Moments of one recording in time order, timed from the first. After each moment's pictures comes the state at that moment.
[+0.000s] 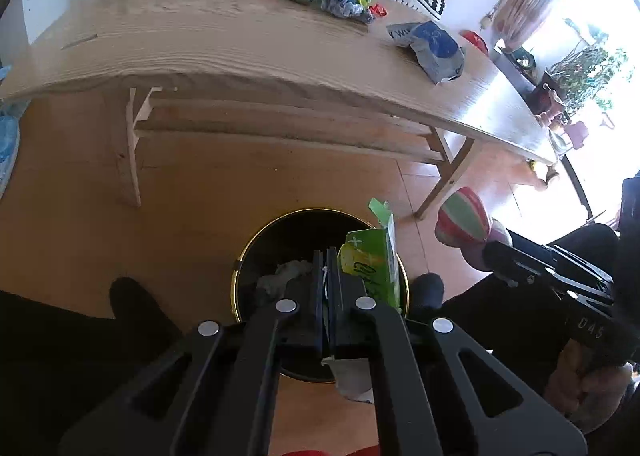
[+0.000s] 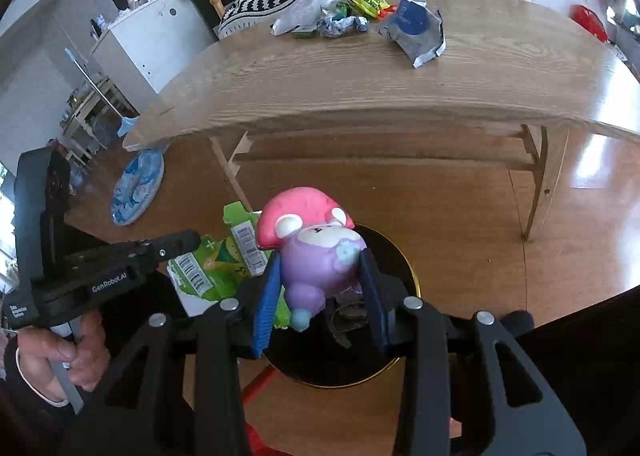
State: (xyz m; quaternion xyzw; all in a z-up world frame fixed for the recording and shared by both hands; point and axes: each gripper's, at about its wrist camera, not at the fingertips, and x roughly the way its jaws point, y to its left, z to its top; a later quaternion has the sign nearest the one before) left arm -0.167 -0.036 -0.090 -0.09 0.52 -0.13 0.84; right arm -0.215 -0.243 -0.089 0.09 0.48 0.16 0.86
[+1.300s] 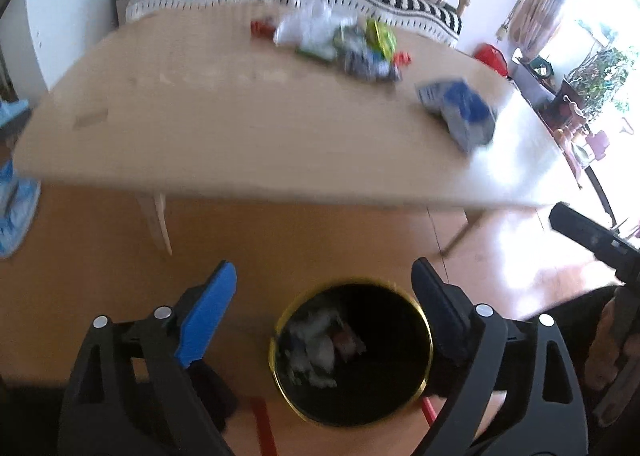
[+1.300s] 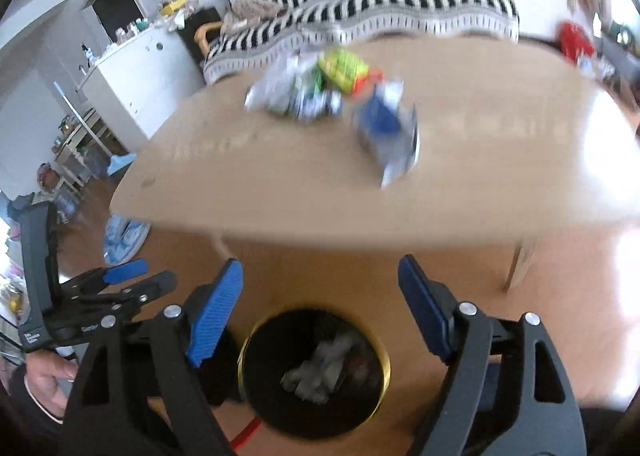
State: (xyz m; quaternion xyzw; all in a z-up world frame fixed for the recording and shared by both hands) left arm -0.089 -0.027 -0.038 -0.05 0.48 -0.09 0.87; right arm -0.119 -0.278 -0.020 0.09 0.43 0.13 0.89
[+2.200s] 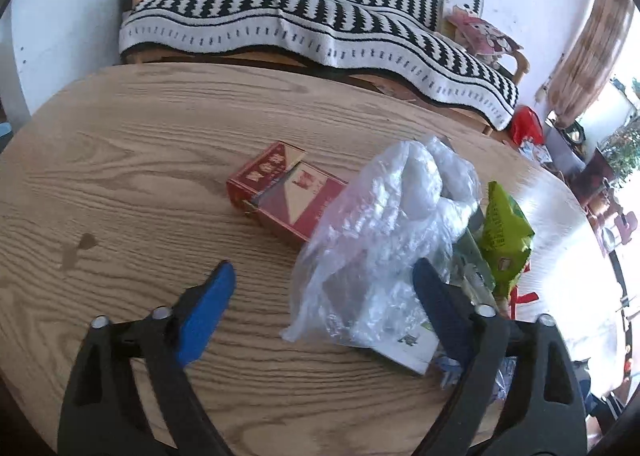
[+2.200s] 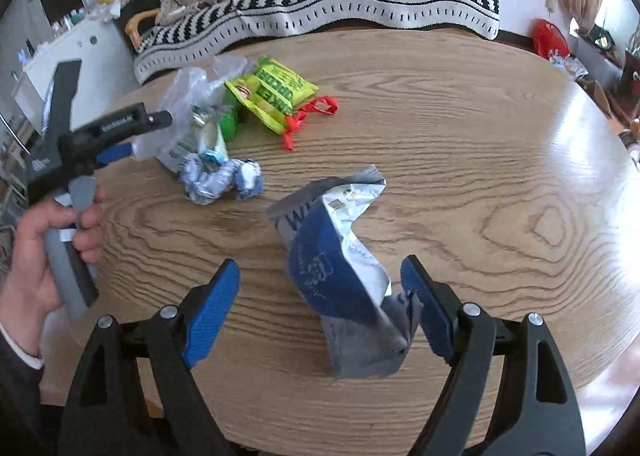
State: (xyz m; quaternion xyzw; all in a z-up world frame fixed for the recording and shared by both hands) left arm 0.225 -0.020 -0.064 -0.10 0.44 -0.04 0.89; right arm 0.064 -0.272 -0.071 0.06 0.48 0.04 0.88
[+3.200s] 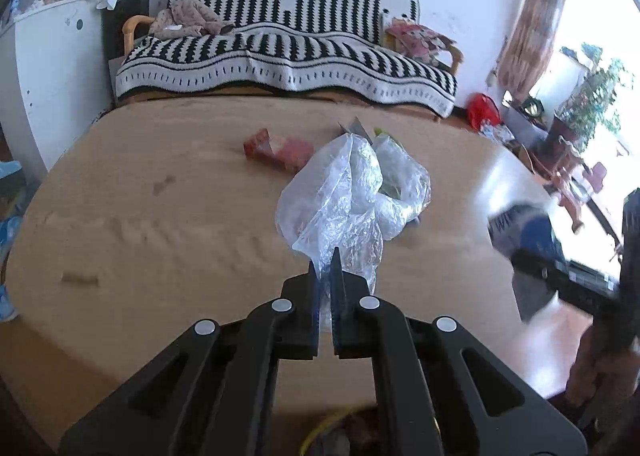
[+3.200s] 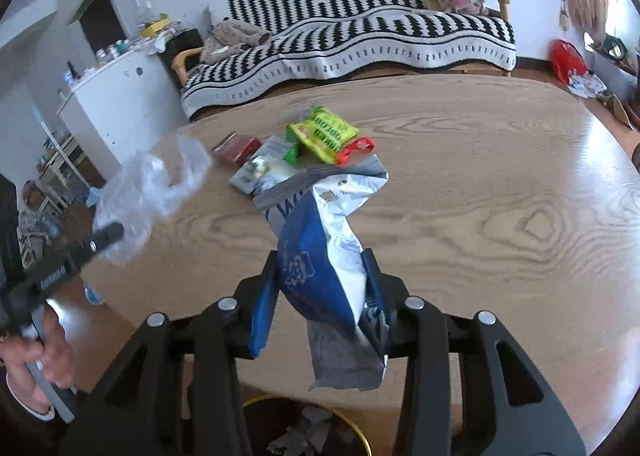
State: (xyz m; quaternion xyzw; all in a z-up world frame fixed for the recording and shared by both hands) left arm 0.005 -0.021 0.013 -0.05 0.39 -0.10 0.92; right arm -0.014 -0.281 -0.013 0.09 0.40 0.11 0.91
